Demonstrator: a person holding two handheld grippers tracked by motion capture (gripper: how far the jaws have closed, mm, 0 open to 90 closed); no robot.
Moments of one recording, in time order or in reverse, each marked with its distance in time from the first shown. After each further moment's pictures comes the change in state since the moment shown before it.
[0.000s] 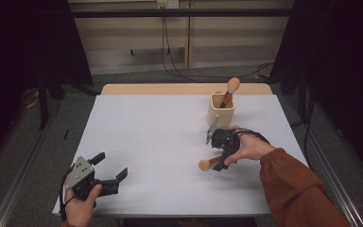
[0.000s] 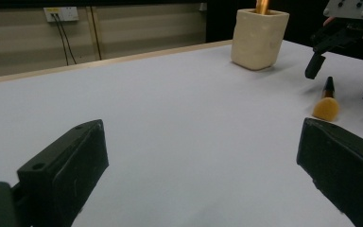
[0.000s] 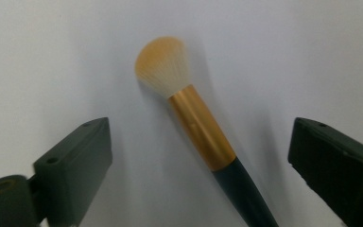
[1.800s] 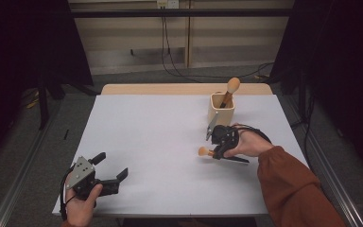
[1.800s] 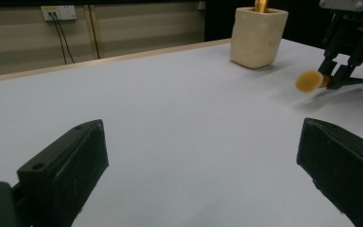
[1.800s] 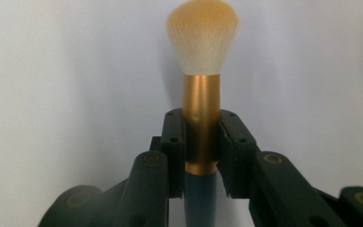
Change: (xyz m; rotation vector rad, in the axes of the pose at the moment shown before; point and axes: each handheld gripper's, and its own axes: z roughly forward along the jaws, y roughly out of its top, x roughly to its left) left arm 0.000 0.000 0.001 0.006 -0.006 0.004; right arm -0.005 0.004 -0.011 0.017 -0.051 0.004
